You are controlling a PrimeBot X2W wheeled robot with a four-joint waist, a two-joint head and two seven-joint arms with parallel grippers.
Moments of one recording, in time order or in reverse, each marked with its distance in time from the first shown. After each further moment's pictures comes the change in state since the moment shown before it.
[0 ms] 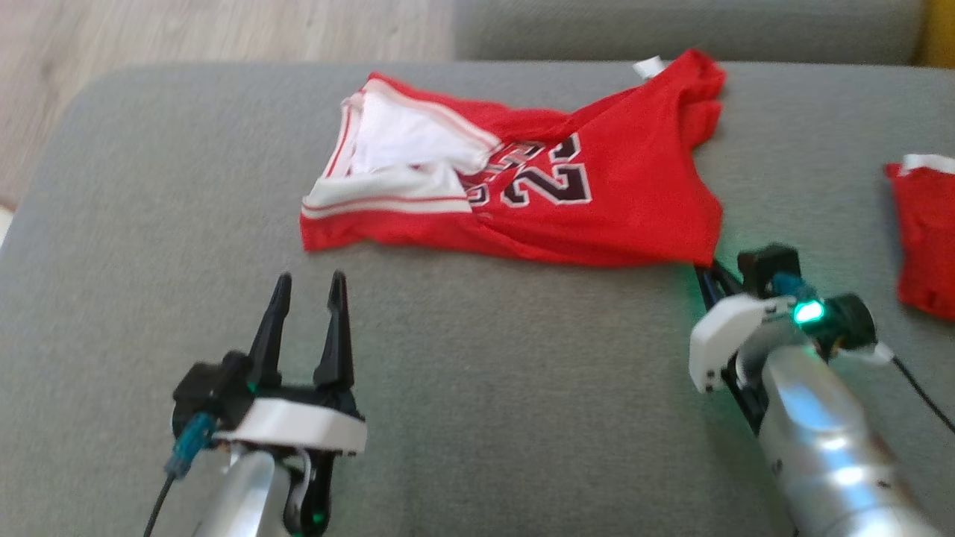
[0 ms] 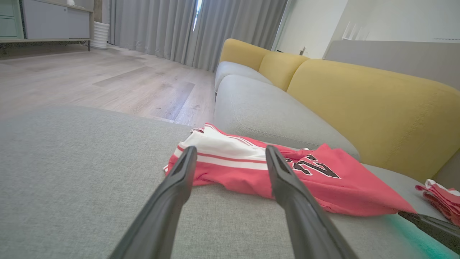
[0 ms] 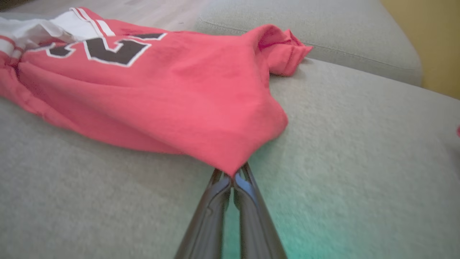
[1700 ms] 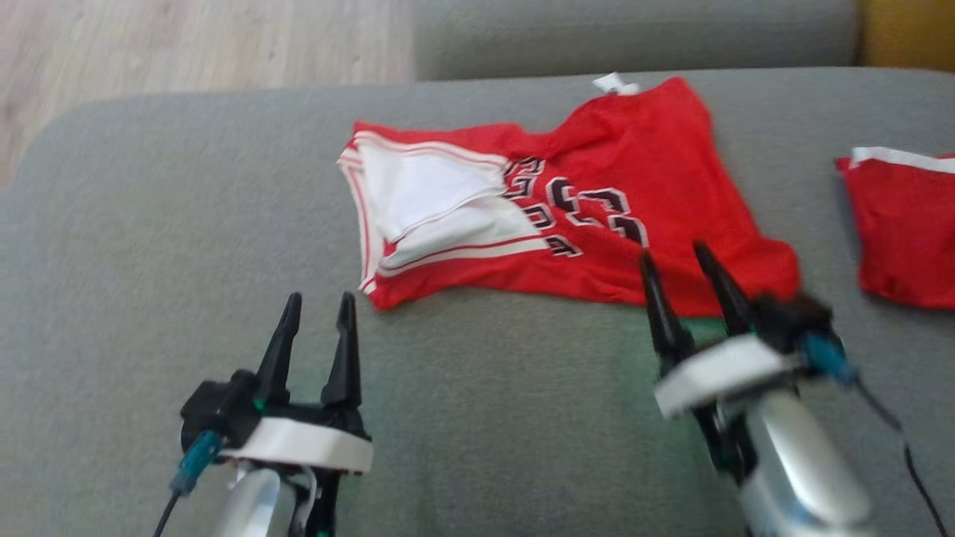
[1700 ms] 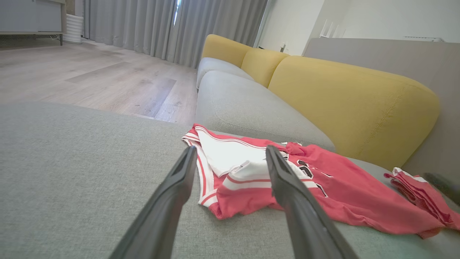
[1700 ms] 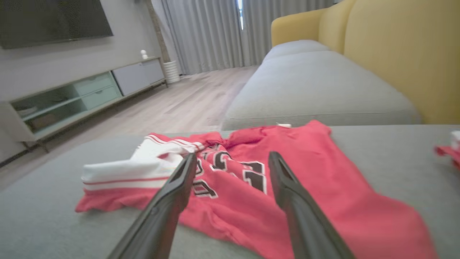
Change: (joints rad) left arm 0.056 0.000 -0.006 -0.023 0.000 -0.017 0.000; right arm 0.384 0.003 0.202 -0.682 0.391 0.000 -0.029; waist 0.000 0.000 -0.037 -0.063
